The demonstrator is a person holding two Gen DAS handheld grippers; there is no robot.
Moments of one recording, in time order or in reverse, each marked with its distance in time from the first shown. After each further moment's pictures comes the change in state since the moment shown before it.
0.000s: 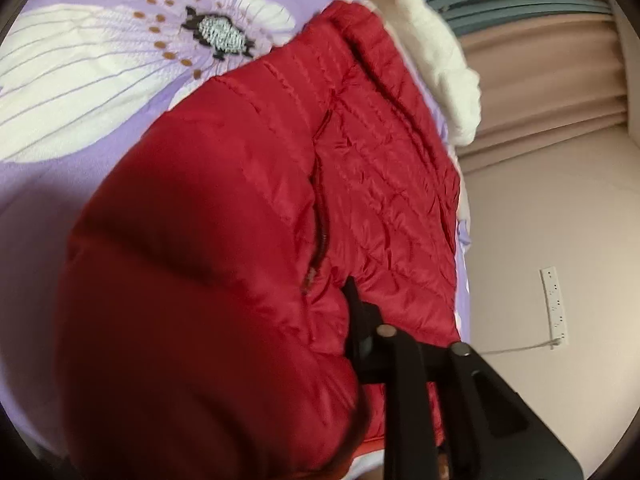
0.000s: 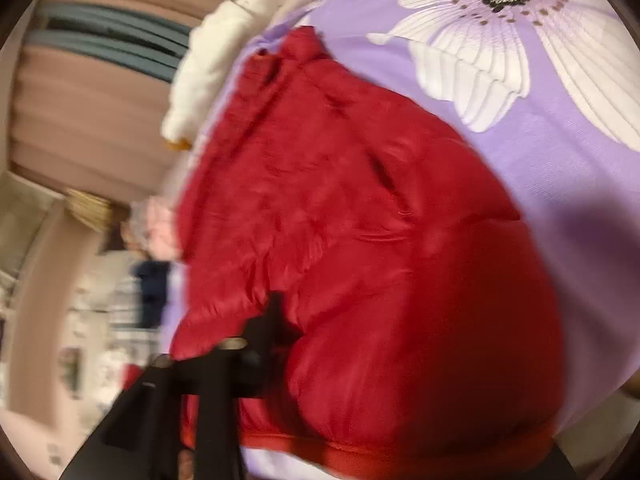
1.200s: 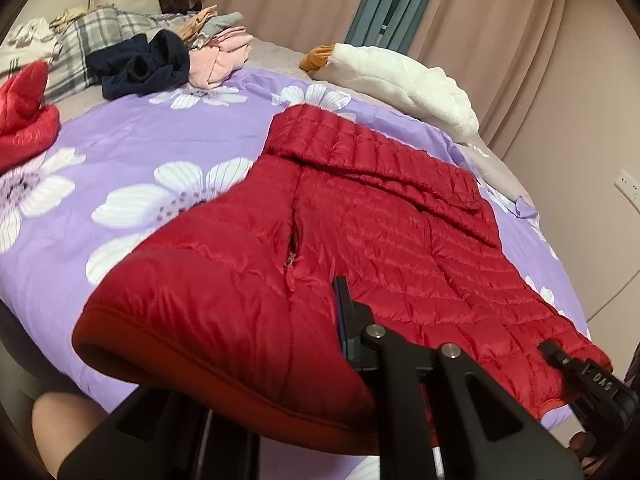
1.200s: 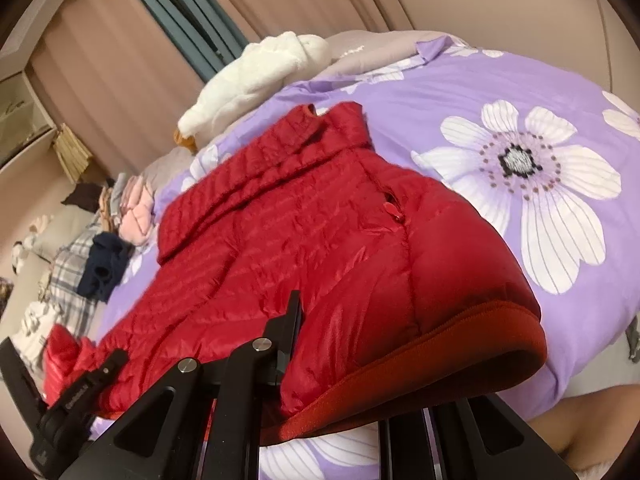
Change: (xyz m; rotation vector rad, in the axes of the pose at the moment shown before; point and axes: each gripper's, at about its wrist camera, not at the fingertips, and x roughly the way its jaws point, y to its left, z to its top) left arm -0.041 -0.095 -0.010 0.503 -0.289 0.371; right arm -0.054 0.058 0.003 -0.330 -0.185 -0.157
